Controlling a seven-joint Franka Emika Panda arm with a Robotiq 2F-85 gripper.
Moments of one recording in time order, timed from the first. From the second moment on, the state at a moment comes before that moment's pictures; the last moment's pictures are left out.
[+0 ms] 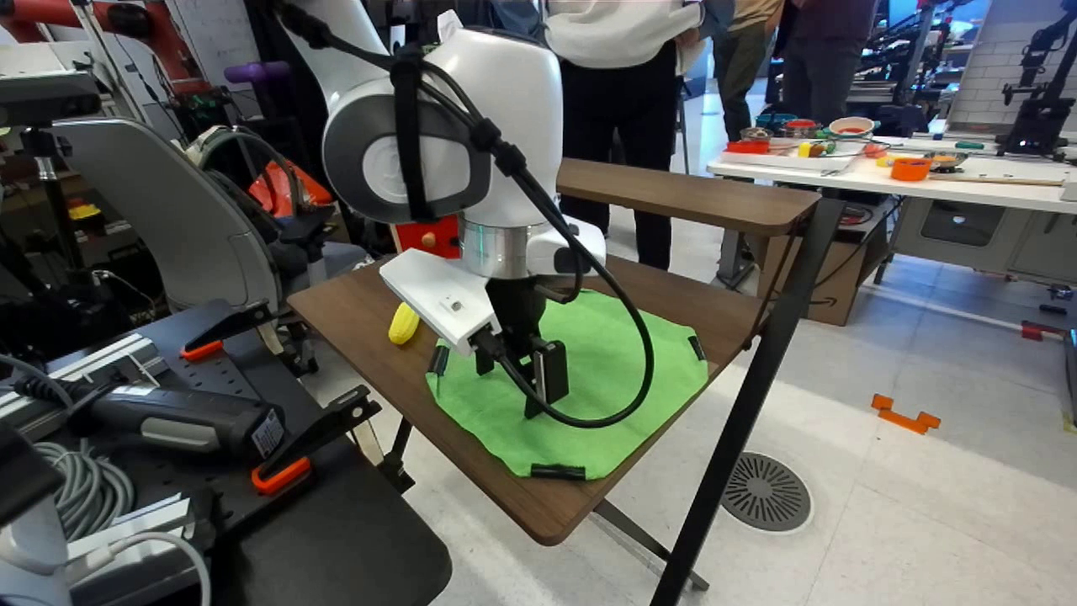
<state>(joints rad) -0.26 0.69 -0.03 -2.13 0.17 2.72 -0.38</state>
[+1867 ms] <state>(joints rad) -0.15 1.05 -0.13 -1.45 0.02 2.42 -0.05</state>
